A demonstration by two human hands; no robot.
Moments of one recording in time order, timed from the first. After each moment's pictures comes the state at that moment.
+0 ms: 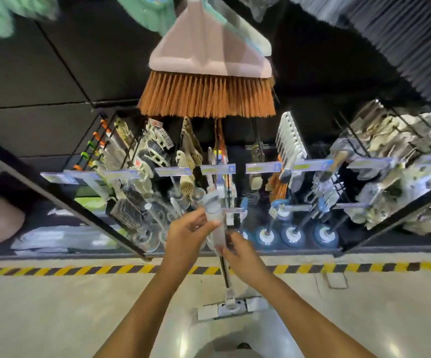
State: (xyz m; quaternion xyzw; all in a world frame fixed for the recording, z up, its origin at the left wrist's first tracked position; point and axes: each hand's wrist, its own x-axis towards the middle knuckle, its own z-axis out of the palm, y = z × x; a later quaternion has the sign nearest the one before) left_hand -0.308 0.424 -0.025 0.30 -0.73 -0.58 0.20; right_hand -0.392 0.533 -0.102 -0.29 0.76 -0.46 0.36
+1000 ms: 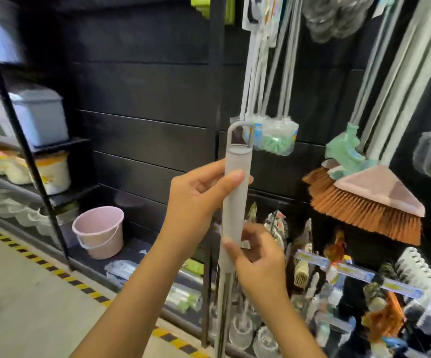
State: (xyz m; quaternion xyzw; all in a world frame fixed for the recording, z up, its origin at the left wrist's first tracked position) left_hand 0.025 0.303 0.237 0.14 -0.67 -0.51 0.52; right_hand -0.071 0.370 0.148 -0.46 0.57 -0.66 0.17
